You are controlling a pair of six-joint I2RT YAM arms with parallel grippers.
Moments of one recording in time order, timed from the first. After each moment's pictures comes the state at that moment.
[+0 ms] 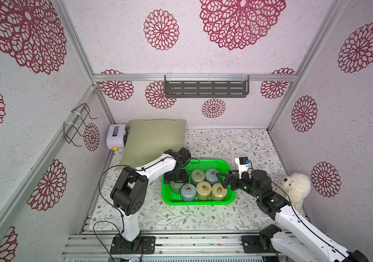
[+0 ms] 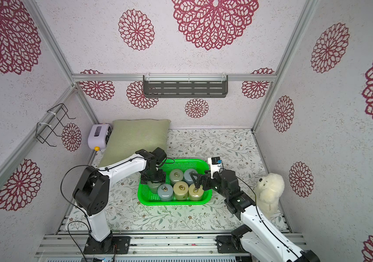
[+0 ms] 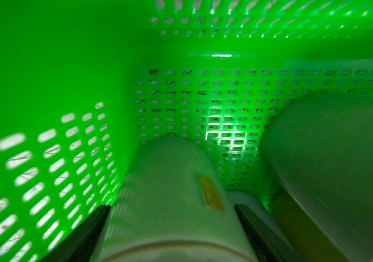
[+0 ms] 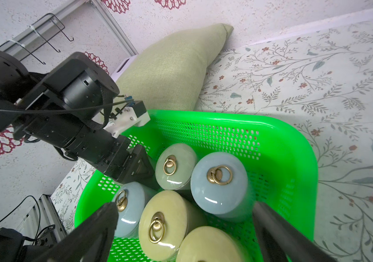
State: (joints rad) left arm -0.60 1.88 1.39 -1.05 -0.01 -0.63; right arm 0.50 0.83 0.50 -0.02 -0.25 0.44
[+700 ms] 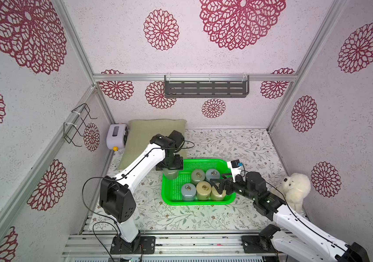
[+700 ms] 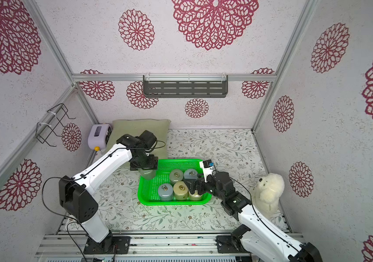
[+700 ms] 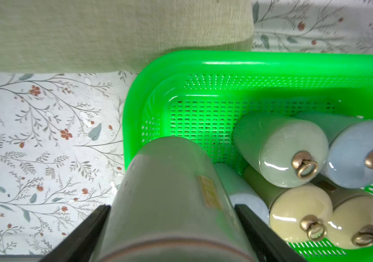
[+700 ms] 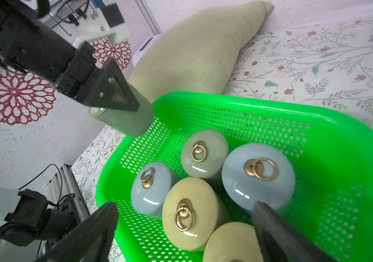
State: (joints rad) left arm -0.52 1.73 1.68 -1.31 -0.11 -0.58; right arm 0.62 0.86 0.50 0.02 -0.27 0.42
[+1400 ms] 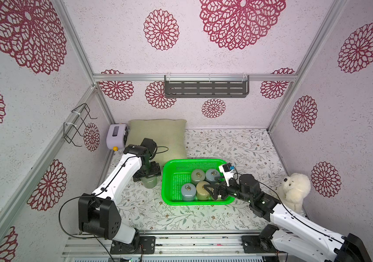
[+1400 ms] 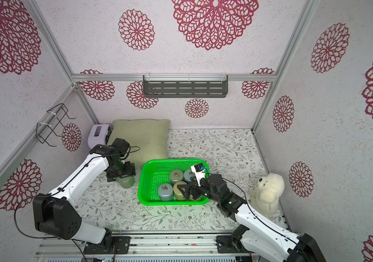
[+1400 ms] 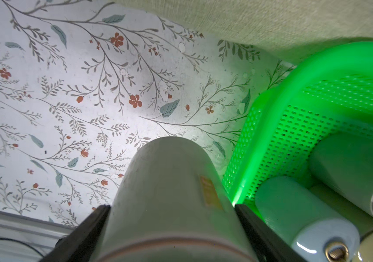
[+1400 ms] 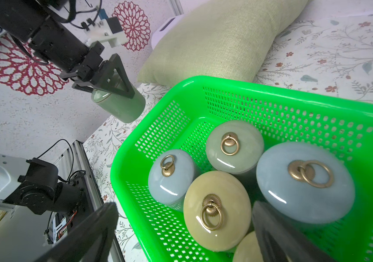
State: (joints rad) left arm -0.24 1.51 1.30 -1.23 -0.08 -0.54; right arm 0.74 0.91 0.50 0.05 -0.26 0.38
